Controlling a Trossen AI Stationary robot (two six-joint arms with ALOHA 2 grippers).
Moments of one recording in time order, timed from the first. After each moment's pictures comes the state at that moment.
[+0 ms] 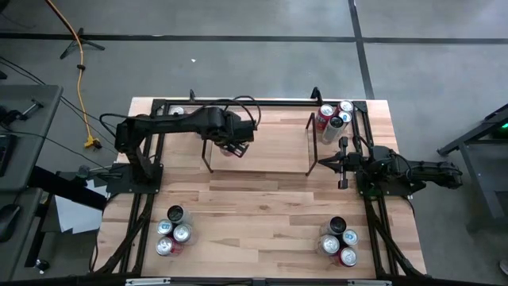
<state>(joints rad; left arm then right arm) 0.11 1.79 1.73 -1.45 -0.38 -0.90 -0.06 0.01 0.01 0.01 -0.01 -0.18</state>
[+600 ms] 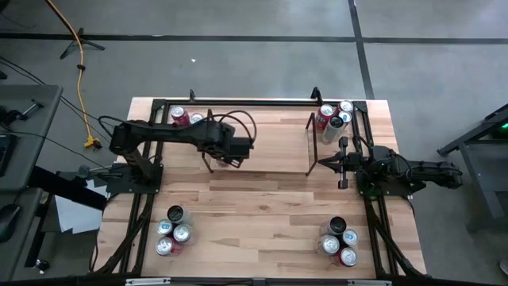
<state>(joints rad) 0.01 1.73 1.59 -1.43 -0.34 -1.11 -0.06 0.01 0.01 0.01 -0.01 -0.18</state>
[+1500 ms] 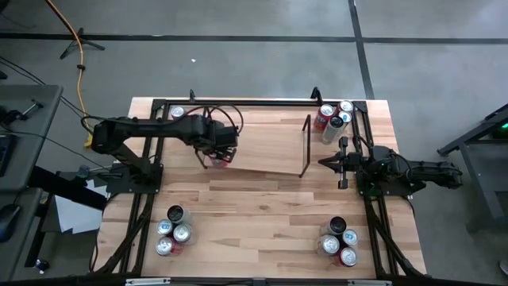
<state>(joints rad) 0.14 1.58 1.35 -1.23 -0.25 -1.00 -0.06 0.01 0.01 0.01 -0.01 -0.18</state>
